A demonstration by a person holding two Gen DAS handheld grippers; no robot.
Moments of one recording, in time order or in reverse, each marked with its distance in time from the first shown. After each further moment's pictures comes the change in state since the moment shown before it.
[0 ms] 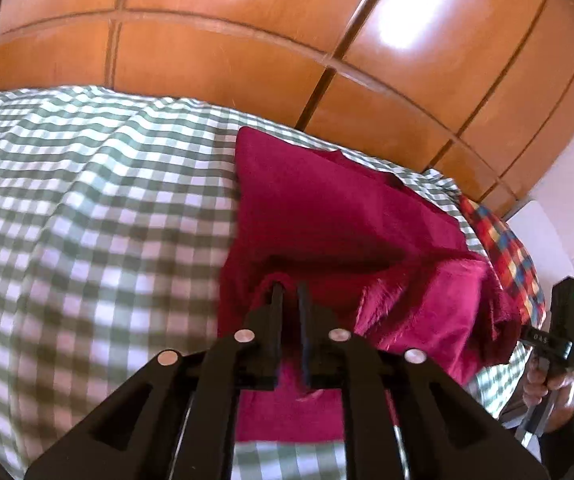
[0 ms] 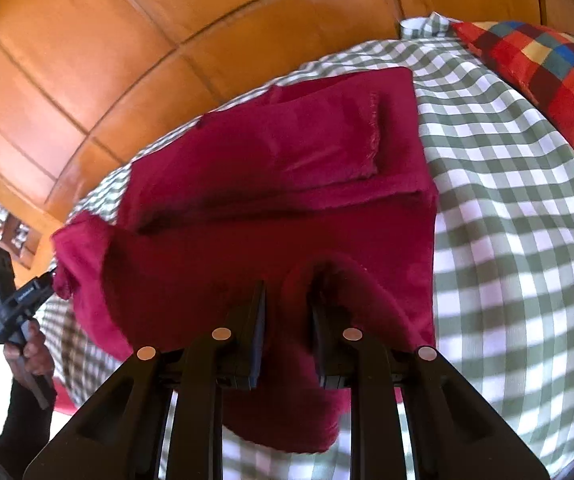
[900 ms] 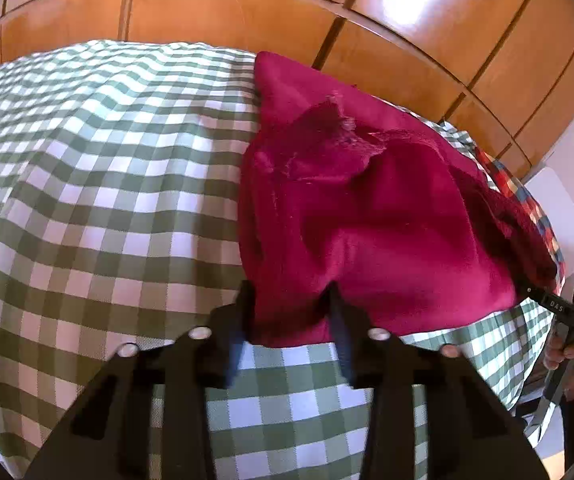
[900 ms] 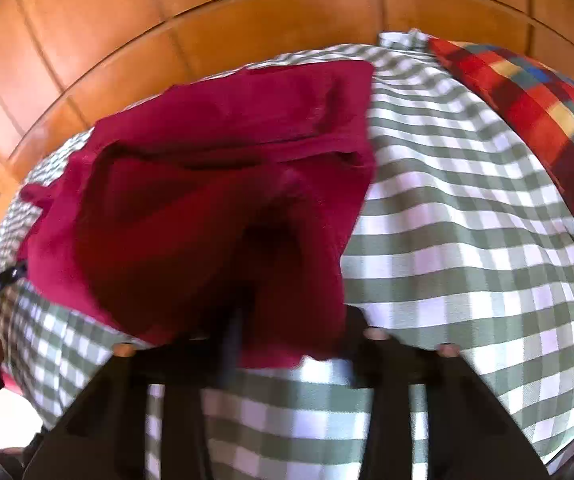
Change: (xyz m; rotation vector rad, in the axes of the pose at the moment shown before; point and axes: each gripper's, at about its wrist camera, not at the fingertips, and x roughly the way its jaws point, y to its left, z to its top) left arm 0.005 0.012 -0.081 0.056 0.069 0.051; right arm -0.009 -0.012 -0.052 -0.208 -0.036 -0.200
